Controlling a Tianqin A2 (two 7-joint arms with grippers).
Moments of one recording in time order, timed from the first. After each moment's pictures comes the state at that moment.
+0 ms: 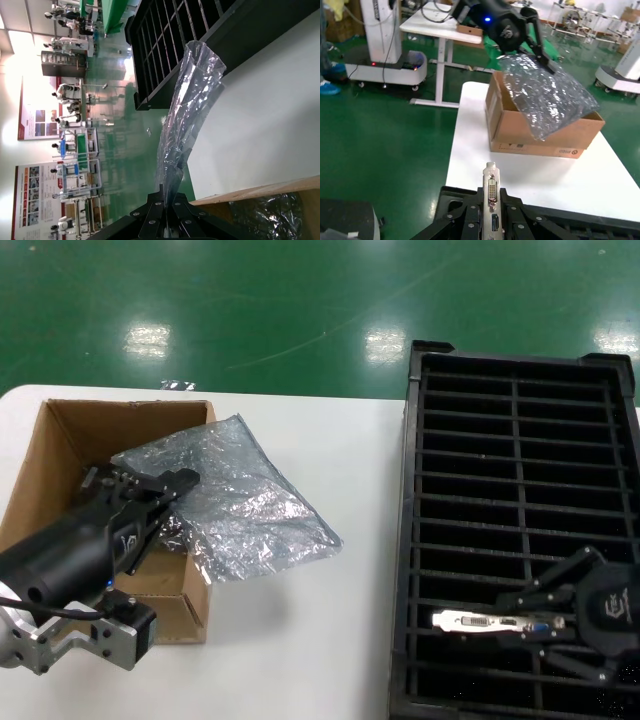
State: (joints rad) left arm -0.10 -0.76 1.62 -1.95 -0.98 0.48 0.35; right arm 0.71 0.84 -1.88 1.46 1.77 -1.41 0.00
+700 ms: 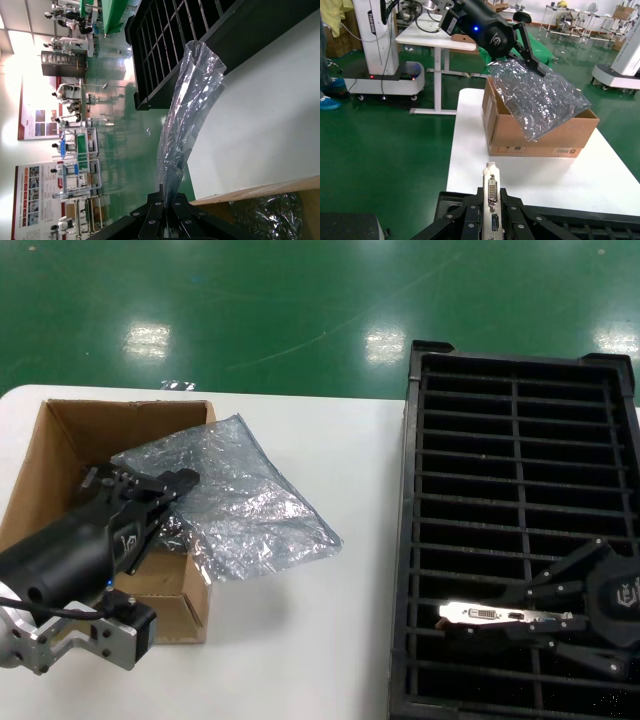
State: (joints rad) left arm -0.10 -0.76 1.62 -1.95 -0.98 0.48 0.35; right arm 0.76 0.83 -1.87 1.38 1.78 -1.47 0.03
